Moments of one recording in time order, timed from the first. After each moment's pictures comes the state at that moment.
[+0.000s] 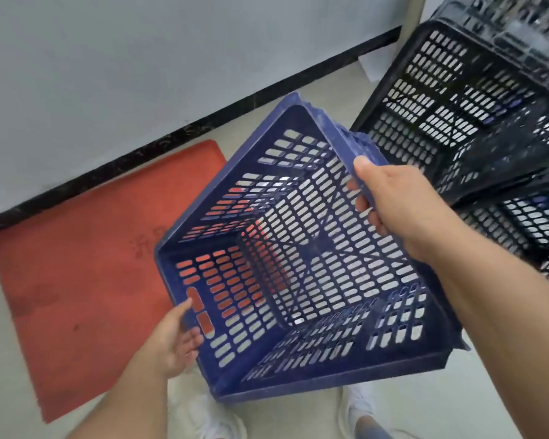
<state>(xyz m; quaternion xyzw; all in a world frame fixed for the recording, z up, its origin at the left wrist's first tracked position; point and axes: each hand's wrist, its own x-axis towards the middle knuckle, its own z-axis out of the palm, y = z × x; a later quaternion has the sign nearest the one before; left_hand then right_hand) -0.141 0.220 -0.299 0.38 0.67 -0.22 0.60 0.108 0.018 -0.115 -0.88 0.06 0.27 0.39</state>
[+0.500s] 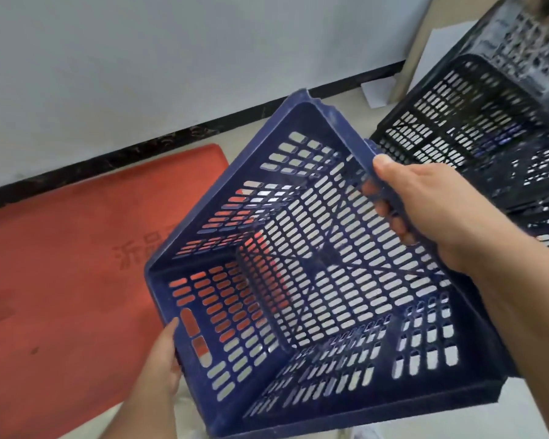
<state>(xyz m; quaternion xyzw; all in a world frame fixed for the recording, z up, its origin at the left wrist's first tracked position) -0.167 0.262 -0.383 0.32 0.63 -0.11 0.70 0.080 0.089 -0.112 -0.90 0.04 0.25 0.35</state>
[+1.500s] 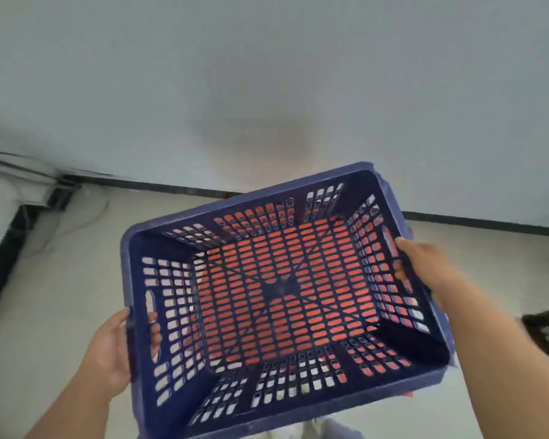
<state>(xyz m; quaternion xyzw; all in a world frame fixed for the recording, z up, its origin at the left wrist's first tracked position) -0.437 0.535 -0.139 0.16 0.71 0.17 0.66 0.010 0.404 -0.109 -0.86 -0.08 0.42 0.28</state>
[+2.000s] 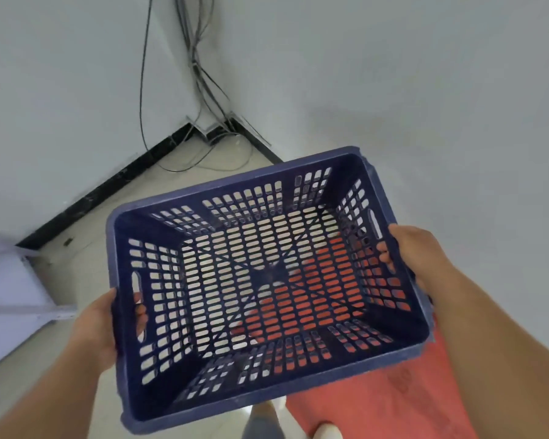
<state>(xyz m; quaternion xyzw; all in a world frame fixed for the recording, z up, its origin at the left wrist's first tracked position) -0.651 0.554 -0.147 -0.06 0.75 0.40 0.52 -0.226 0.713 -0.113 -0.77 -0.35 0.50 0.19</state>
